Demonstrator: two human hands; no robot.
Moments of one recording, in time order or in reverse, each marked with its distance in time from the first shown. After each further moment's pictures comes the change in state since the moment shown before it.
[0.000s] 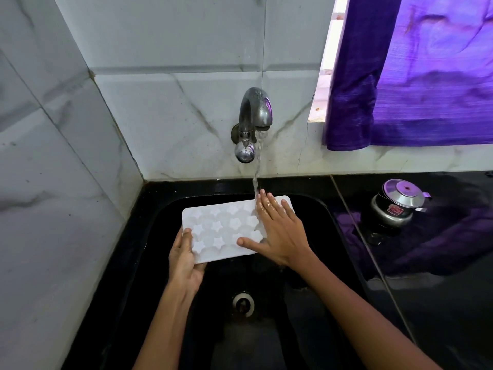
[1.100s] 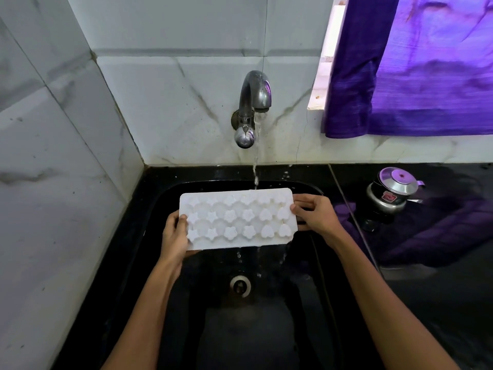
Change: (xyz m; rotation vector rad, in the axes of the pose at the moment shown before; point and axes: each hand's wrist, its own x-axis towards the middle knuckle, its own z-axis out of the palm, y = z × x) left_hand -0.004 0.011 -0.021 0.514 -0.034 0.177; right_hand -0.024 0.060 -0.020 1.246 0.073 0.512
